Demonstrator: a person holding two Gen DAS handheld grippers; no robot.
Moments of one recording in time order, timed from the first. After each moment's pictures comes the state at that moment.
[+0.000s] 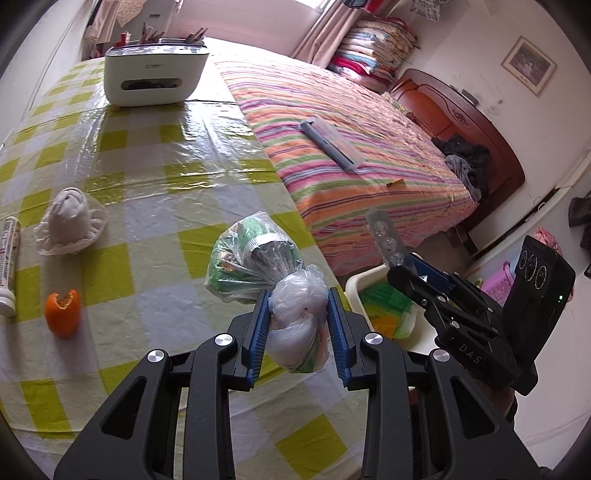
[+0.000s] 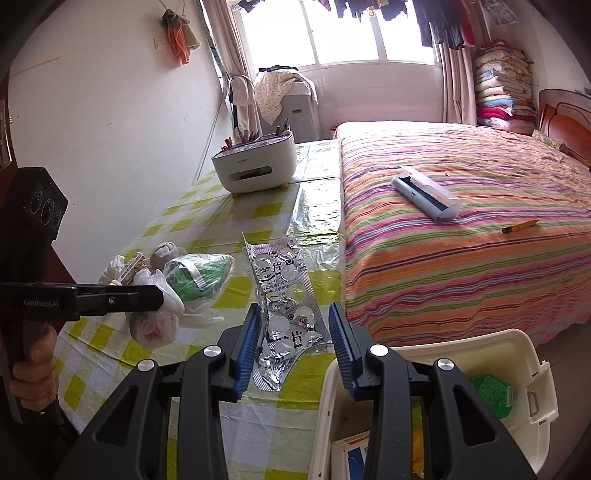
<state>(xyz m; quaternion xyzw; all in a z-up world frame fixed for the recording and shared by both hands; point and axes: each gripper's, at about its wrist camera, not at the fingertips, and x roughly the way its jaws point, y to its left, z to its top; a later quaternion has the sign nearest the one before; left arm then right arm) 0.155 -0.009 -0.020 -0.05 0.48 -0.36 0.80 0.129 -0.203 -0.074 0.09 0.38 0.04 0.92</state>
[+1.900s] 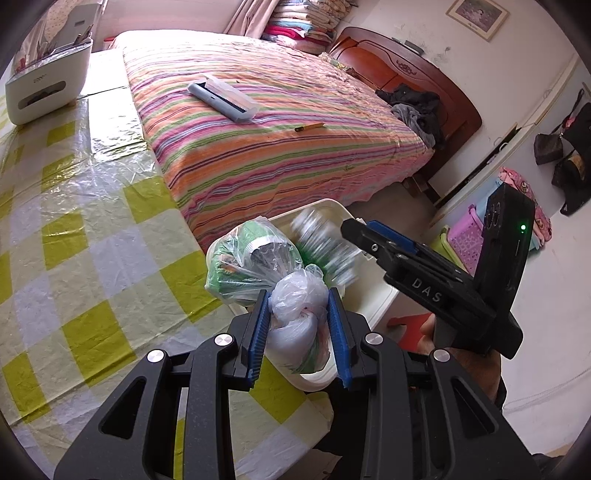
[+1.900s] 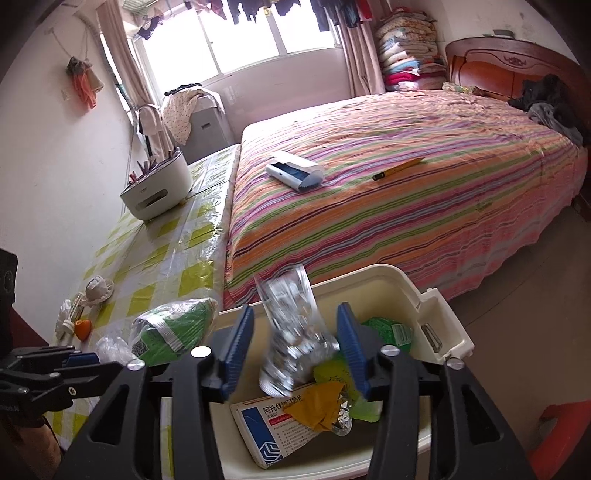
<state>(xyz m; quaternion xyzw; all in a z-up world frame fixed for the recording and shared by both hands) 0.092 -0.124 -0.035 0.01 0.48 -0.45 0.75 0.063 -0.307 -0.080 0.18 0.38 -0.12 0.90</state>
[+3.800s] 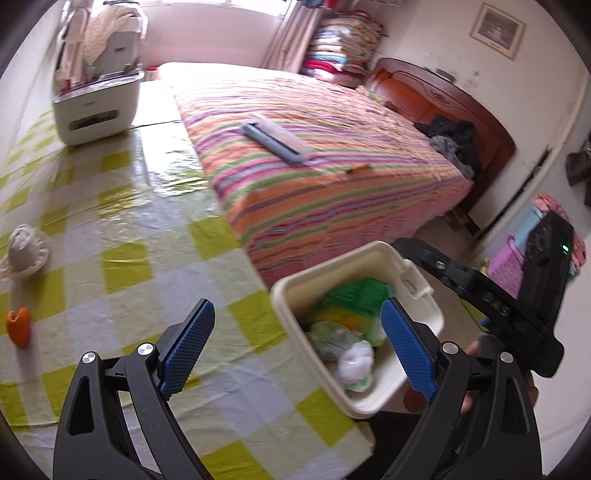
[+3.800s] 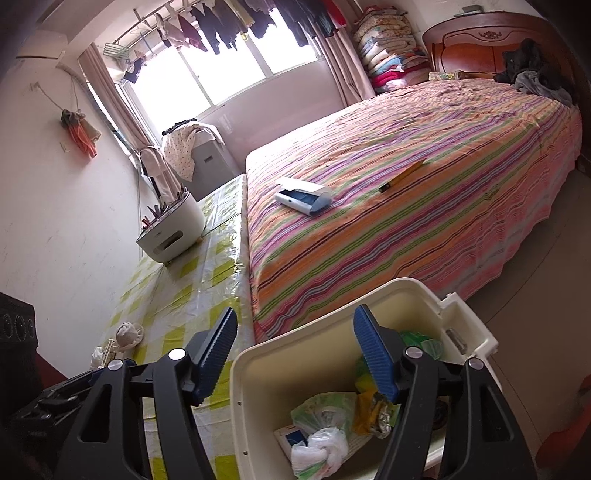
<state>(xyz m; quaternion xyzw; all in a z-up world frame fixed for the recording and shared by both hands) 0.110 -0.097 -0.021 0.01 0.43 -0.36 0.83 0.070 -0.304 -0.070 0.26 0.33 -0.10 0.90</state>
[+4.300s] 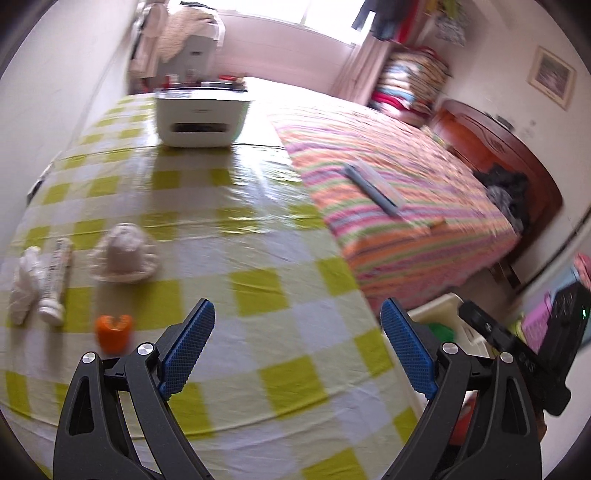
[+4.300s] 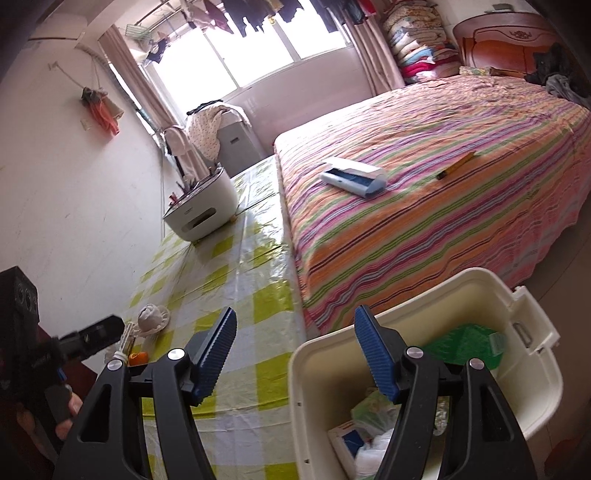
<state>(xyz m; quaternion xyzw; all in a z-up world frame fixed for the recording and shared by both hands) 0.165 0.011 -0.002 -0.04 0.41 -0.25 0.87 0.107 -0.252 -0.075 0.25 0.35 -0.05 0.90</state>
